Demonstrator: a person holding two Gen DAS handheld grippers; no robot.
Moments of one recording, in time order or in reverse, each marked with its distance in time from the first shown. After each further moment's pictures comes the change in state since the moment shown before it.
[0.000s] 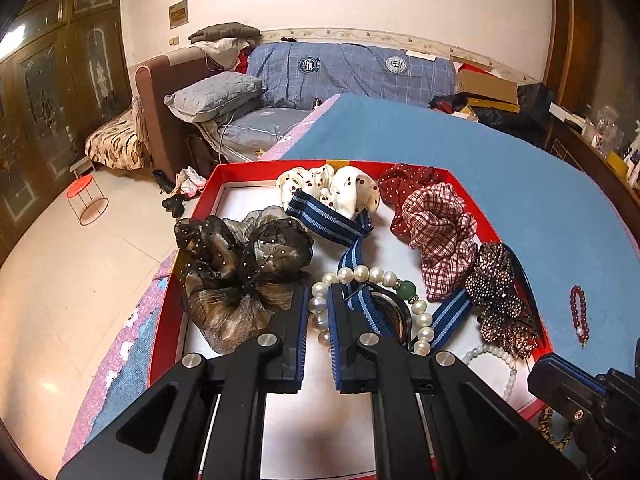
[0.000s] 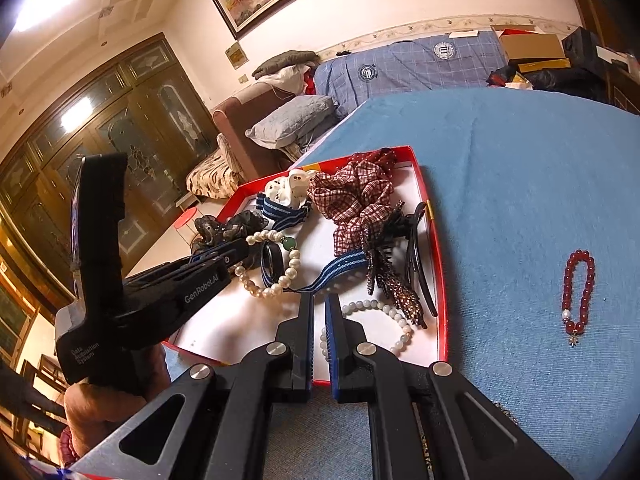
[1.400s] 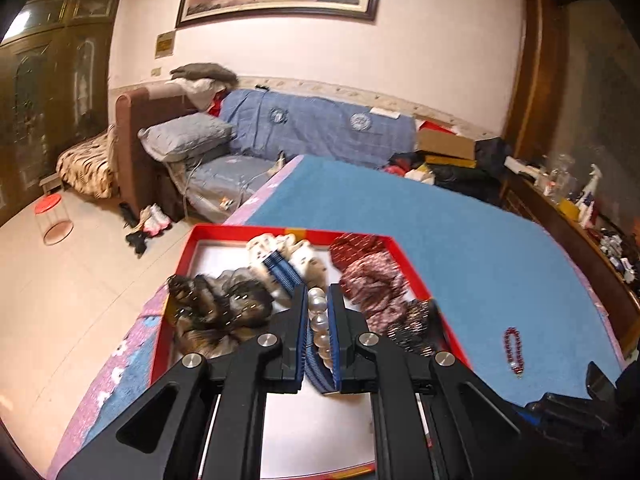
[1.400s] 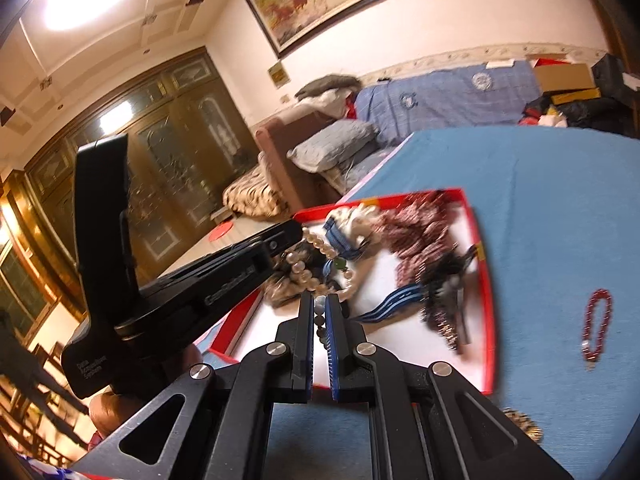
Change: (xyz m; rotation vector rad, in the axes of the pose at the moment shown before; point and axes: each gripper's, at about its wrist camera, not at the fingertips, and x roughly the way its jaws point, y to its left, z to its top) left arm -0.054 0.009 0.010 -0.054 -0.186 -0.167; right arm -0.018 0.036 0.005 -0.077 -0.074 0.129
